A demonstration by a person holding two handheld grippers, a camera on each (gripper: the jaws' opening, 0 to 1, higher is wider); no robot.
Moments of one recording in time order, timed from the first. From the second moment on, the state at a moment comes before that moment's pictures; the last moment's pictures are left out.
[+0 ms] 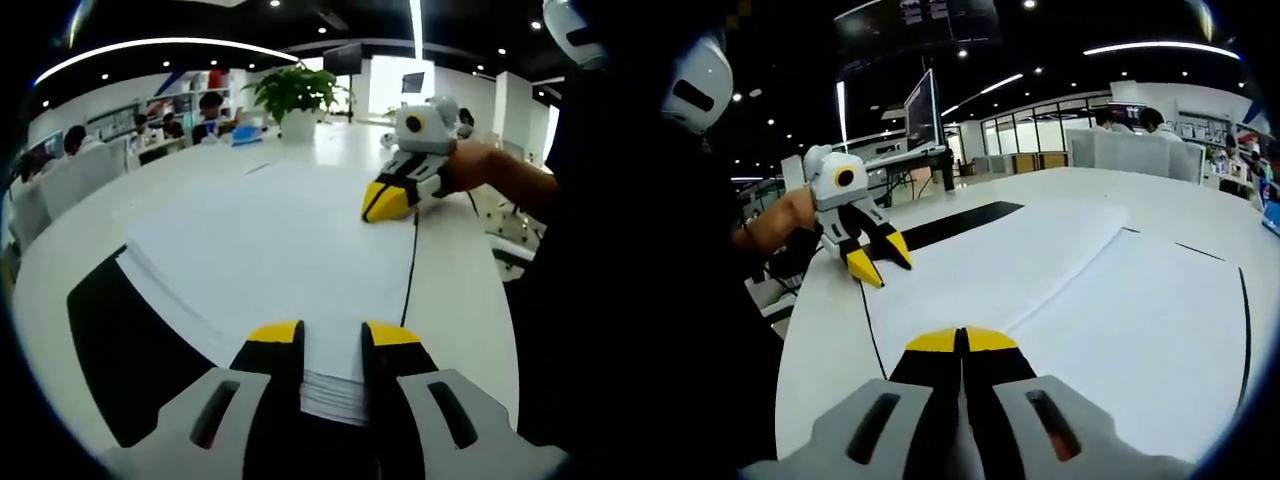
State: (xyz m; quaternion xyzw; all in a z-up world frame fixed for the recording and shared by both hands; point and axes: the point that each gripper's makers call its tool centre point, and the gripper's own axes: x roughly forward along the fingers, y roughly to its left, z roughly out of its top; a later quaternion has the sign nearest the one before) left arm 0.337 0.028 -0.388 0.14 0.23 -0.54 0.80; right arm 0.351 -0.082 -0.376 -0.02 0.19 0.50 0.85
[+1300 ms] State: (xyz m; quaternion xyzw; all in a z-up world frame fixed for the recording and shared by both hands) left arm 0.338 0.023 -0.388 0.13 0.23 -0.55 0.79; right arm 0.381 -0.081 -0.375 0.00 0.20 0.48 0.85
